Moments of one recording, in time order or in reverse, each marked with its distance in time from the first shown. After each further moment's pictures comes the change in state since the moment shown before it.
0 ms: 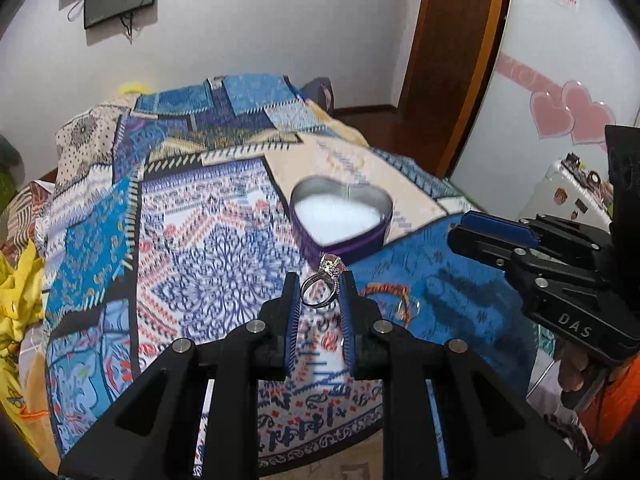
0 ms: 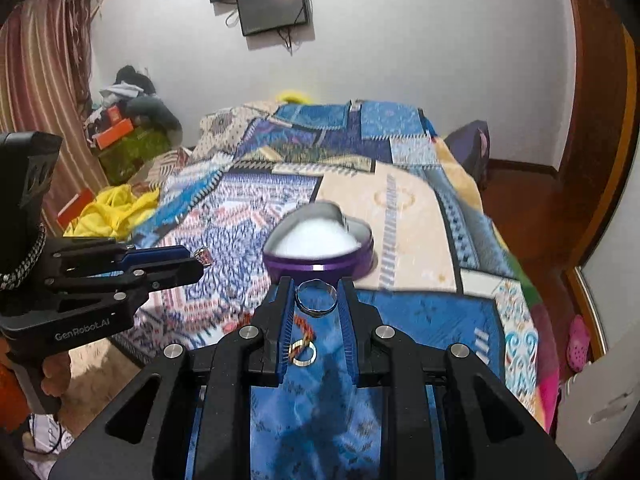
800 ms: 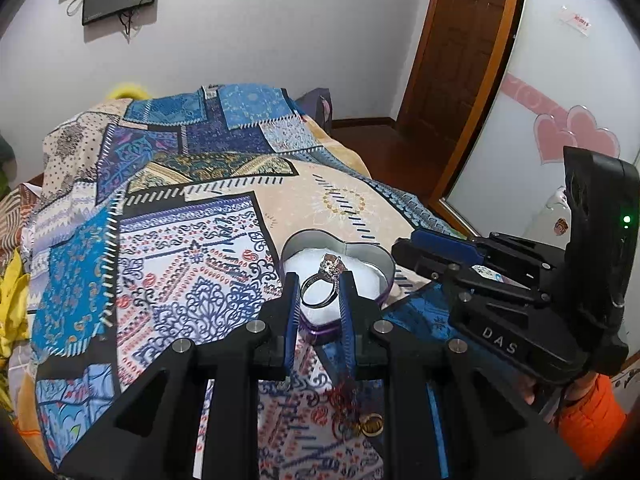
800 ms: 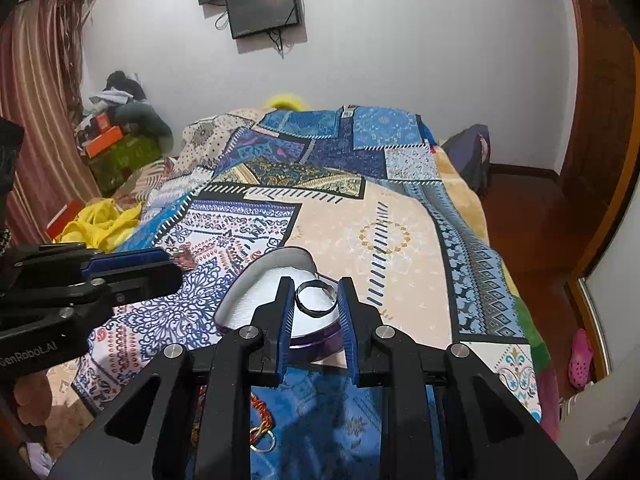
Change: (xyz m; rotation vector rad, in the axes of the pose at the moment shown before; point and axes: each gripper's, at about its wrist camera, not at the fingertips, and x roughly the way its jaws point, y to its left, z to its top) left arm 0.039 0.004 0.047 -0.043 -0.005 -0.033; right arm 0.052 -0.027 0.026 0.009 0.024 0.013
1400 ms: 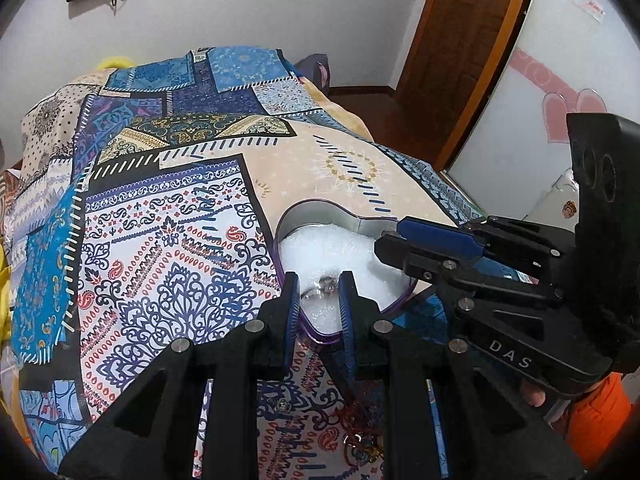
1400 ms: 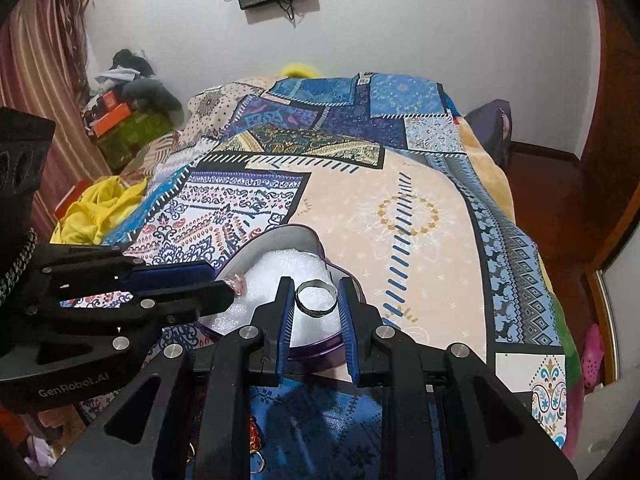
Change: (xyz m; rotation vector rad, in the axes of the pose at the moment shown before) left arm 0.048 0.008 -0.002 -0.007 0.113 -0.019; right arm 0.028 -0.006 -0.001 -0.018 0.105 0.057
